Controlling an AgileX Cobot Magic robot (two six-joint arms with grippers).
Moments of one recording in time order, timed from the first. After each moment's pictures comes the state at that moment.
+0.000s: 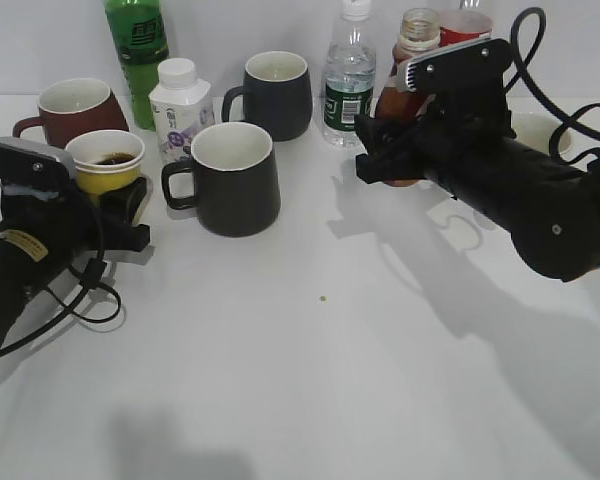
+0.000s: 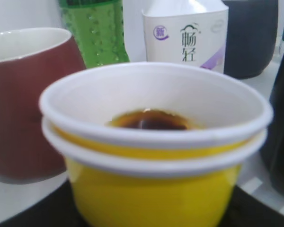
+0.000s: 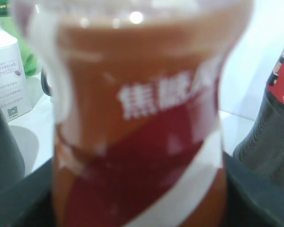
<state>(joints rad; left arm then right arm) -0.30 2.04 -0.56 0.02 -1.24 0.04 0.52 1.84 -0.77 0.16 -0.82 -0.19</state>
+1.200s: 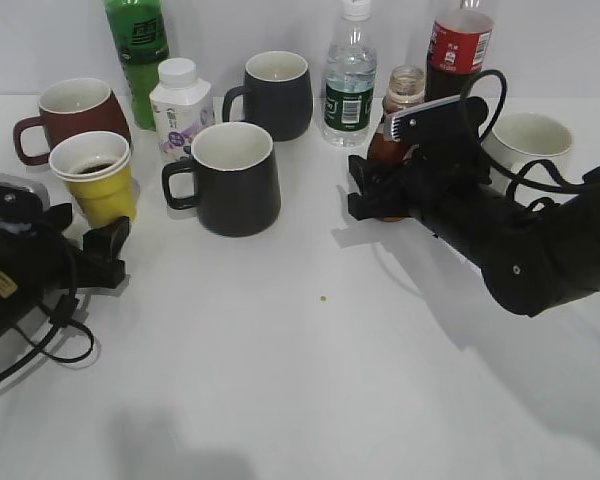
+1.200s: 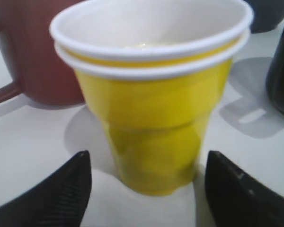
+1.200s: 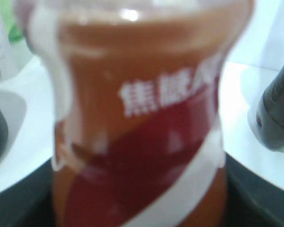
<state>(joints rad) -0.31 1.99 -0.42 -0.04 -1.22 0.04 0.52 2.01 -0.77 0.16 -0.96 -0.14</state>
